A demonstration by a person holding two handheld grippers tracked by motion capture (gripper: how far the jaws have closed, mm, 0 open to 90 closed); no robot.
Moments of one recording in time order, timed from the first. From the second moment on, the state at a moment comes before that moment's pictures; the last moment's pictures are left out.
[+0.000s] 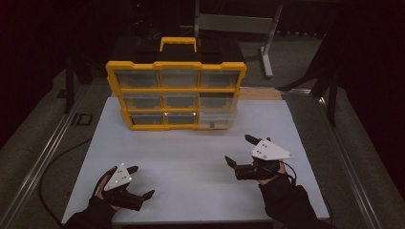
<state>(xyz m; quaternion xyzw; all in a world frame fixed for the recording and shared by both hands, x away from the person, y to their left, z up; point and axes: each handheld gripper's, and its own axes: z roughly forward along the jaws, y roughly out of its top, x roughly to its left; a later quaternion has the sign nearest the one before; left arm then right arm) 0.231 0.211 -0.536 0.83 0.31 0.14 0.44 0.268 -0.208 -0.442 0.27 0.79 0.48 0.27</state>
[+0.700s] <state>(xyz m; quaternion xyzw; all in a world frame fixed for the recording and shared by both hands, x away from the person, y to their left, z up) 0.230 0.211 -0.537 0.83 0.30 0.14 0.44 0.282 -0.183 -0.472 0.30 0.79 0.45 0.29</state>
